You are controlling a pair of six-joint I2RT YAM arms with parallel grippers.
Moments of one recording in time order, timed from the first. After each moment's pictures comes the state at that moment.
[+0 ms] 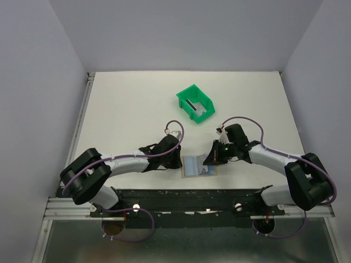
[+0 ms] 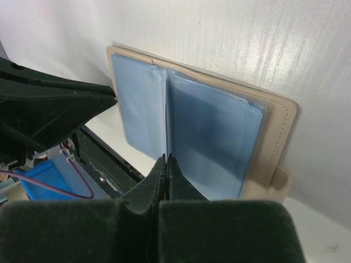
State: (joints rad) left arm -0.89 1.46 0.63 -0.02 0.05 -0.76; right arm 0.46 1.36 0.54 -0.14 -0.56 0.64
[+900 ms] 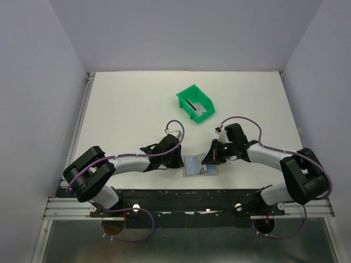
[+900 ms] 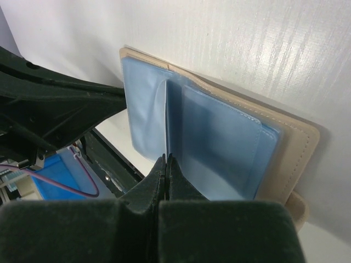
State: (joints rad) left arm -0.88 1.50 0.62 0.05 0.06 -0.77; right arm 0.45 1.42 0.54 -0.07 -0.61 0.64
